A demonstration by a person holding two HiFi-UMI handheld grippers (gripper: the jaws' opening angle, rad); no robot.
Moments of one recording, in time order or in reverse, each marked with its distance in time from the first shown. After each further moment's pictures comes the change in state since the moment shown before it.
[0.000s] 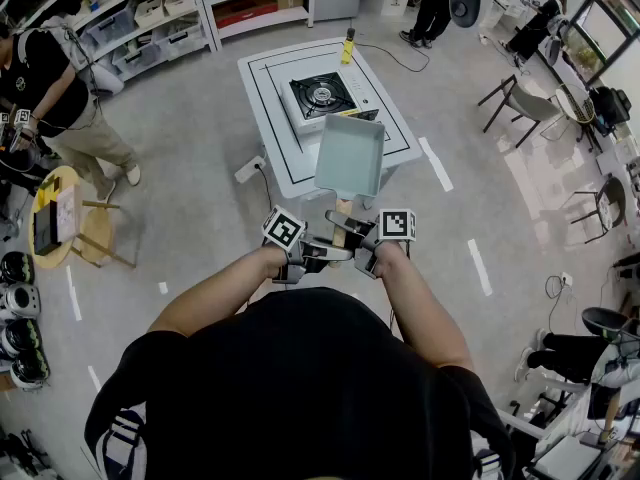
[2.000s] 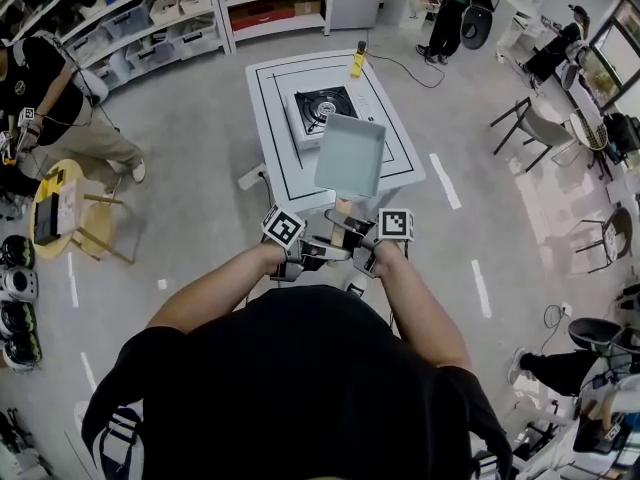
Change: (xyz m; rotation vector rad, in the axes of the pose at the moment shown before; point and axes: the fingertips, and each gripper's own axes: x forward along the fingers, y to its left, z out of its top) left arm 0.006 0.036 0.067 0.073 -0.014 0.077; right arm 0.005 -0.023 0.066 0.003 0.054 0.066
